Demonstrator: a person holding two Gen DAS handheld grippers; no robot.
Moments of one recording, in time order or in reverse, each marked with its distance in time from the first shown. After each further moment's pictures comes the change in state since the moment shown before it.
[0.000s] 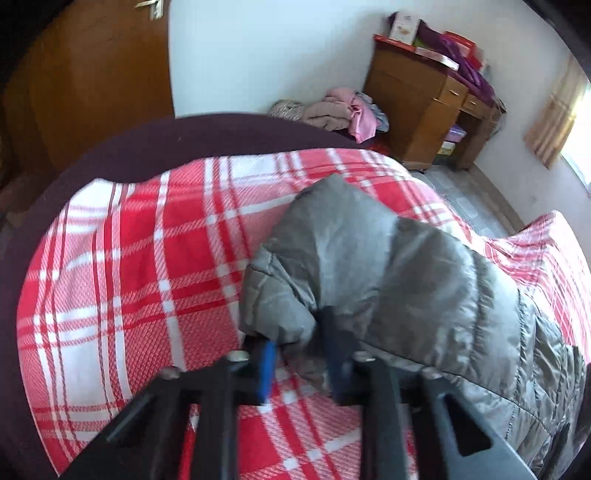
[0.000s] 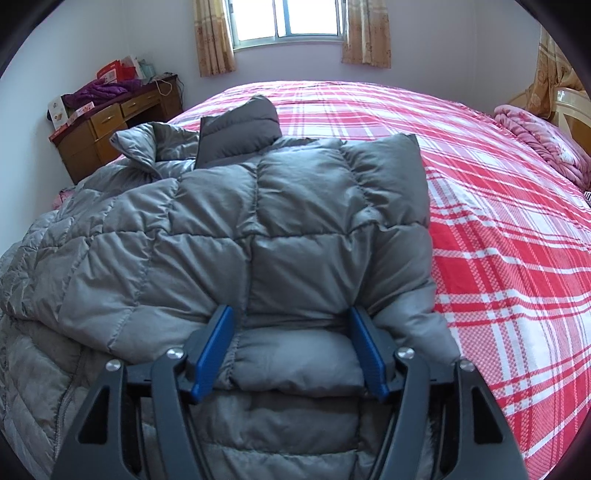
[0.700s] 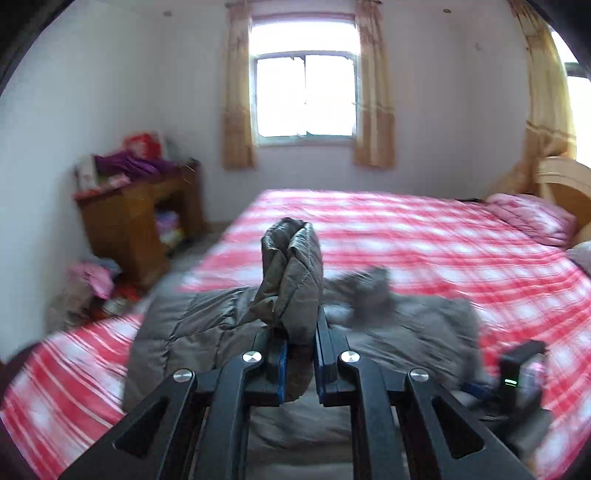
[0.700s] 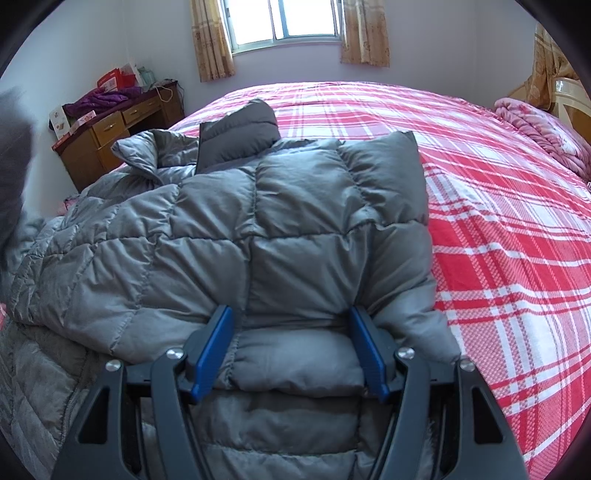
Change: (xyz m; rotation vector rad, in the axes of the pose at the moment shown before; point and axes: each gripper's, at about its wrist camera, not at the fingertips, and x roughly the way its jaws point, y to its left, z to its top) left arm -0.276 -0.253 -0.222 0.811 -0.339 -0.776; right arm 0.000 -0.007 0.000 0.034 -0.008 0.034
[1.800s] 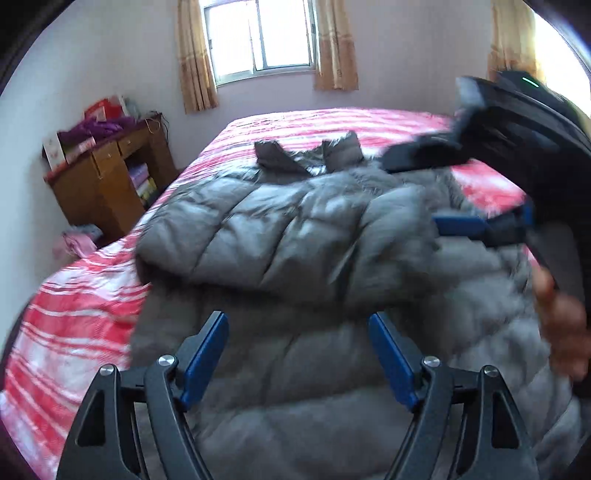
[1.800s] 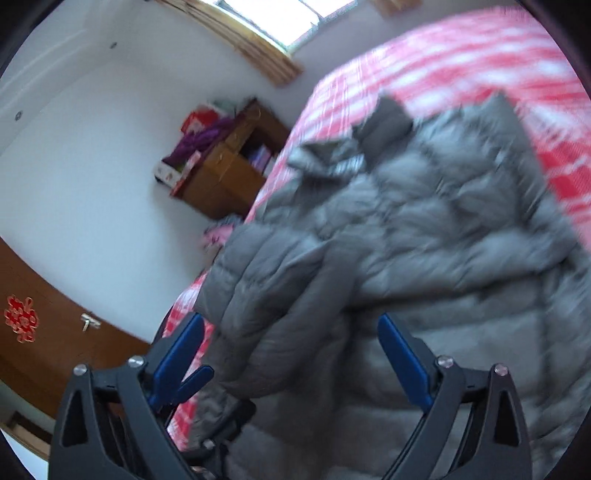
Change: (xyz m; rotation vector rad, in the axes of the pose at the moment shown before) left arm -0.055 0.036 -0.126 0.196 0.256 -0.038; right arm -0.075 0.057 -0.005 0.285 0.098 0.642
